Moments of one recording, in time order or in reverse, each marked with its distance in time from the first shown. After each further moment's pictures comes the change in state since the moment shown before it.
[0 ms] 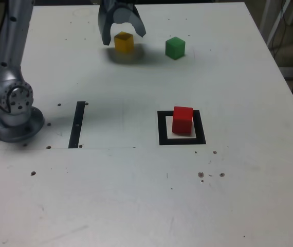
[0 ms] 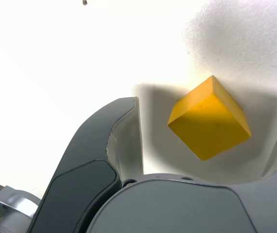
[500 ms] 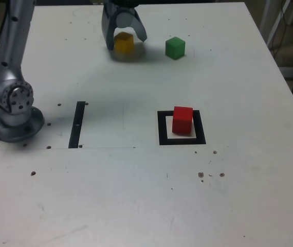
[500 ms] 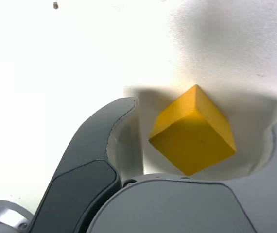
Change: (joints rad) arm 0.021 0.013 0.021 -0.075 -0.043 0.026
